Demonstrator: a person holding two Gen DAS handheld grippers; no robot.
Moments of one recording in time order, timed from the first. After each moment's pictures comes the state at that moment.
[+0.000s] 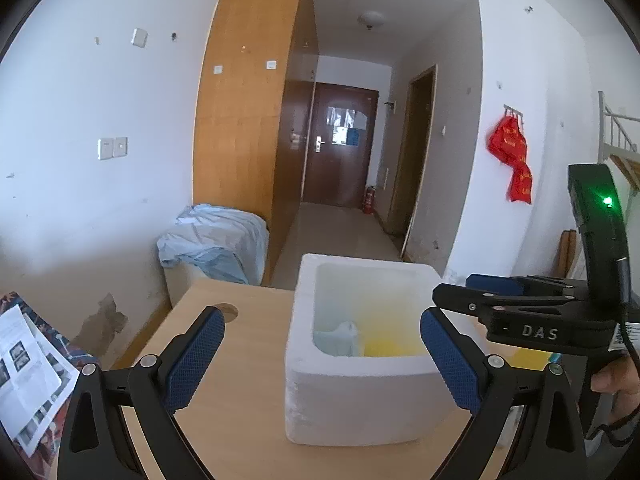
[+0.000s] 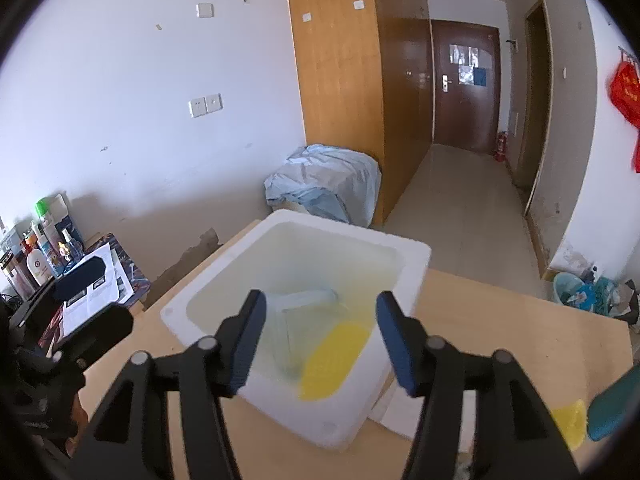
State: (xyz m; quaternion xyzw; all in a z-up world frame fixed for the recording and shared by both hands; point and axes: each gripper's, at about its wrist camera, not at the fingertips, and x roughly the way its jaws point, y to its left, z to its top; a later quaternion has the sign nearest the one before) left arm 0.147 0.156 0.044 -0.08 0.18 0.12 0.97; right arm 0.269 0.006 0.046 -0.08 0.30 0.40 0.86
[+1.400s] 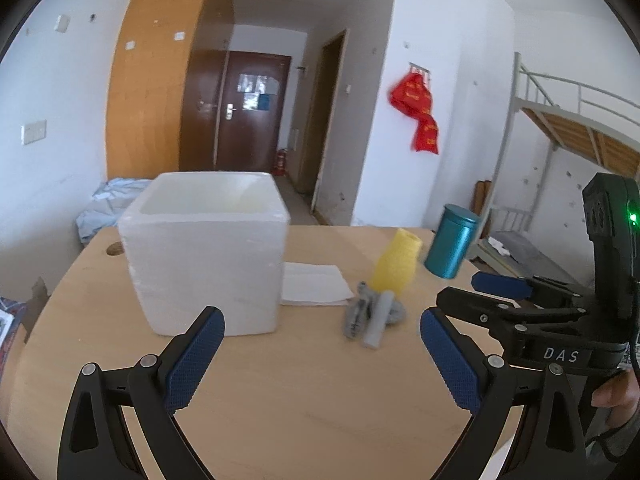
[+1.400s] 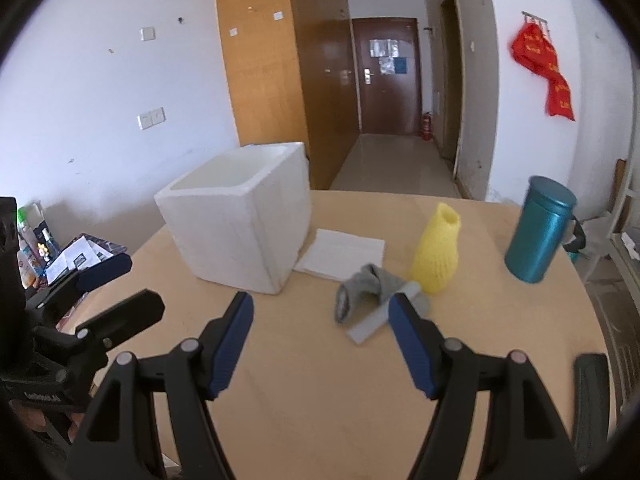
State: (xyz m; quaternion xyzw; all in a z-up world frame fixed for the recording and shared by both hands) left arm 0.084 0.020 0.001 -0.07 0.23 -0.05 0.97; right arm 0.151 -0.152 0.009 -0.03 0.31 0.28 0.91
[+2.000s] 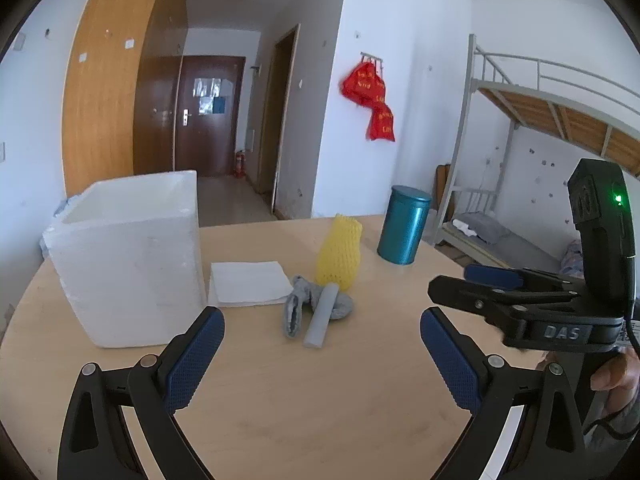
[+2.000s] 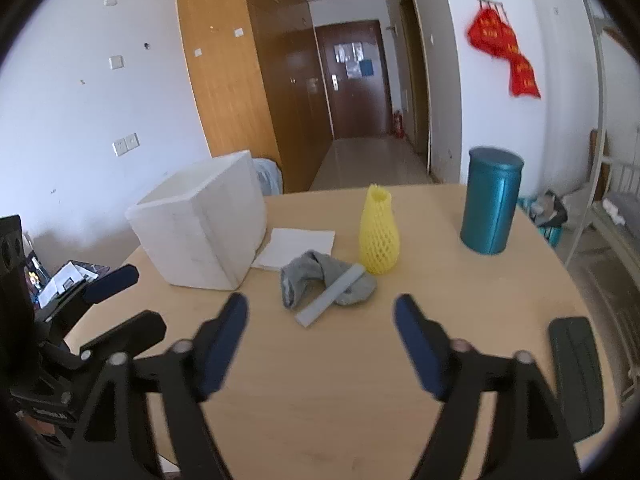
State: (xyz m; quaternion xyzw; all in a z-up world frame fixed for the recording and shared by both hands) left arm 0.108 -0.029 -0.014 -0.04 0.23 -0.11 0.97; right arm 0.165 -0.211 -0.006 0.02 0.31 0.25 0.92
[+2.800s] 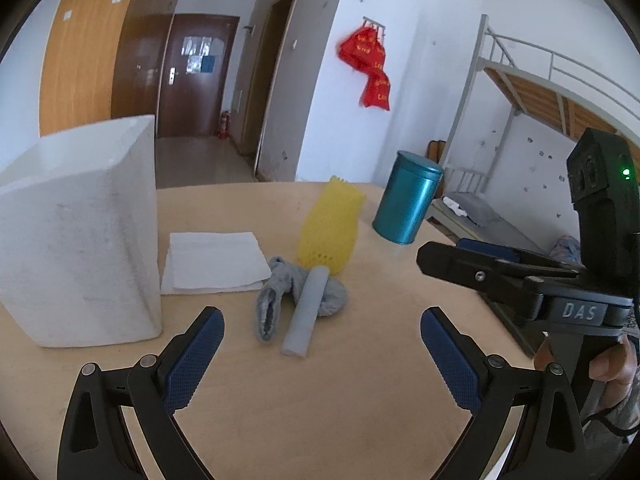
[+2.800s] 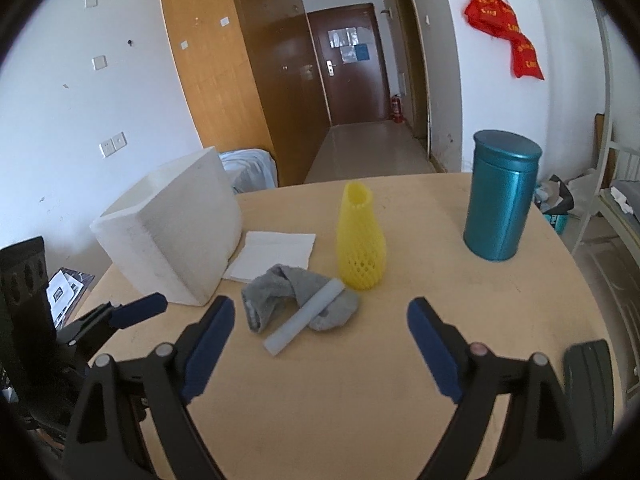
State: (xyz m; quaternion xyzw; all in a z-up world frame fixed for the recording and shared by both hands) left arm 0.185 -0.038 -0.050 -0.08 0.30 -0.15 0.94; right arm 0.225 -0.213 -0.021 0.02 0.34 0.25 0.91
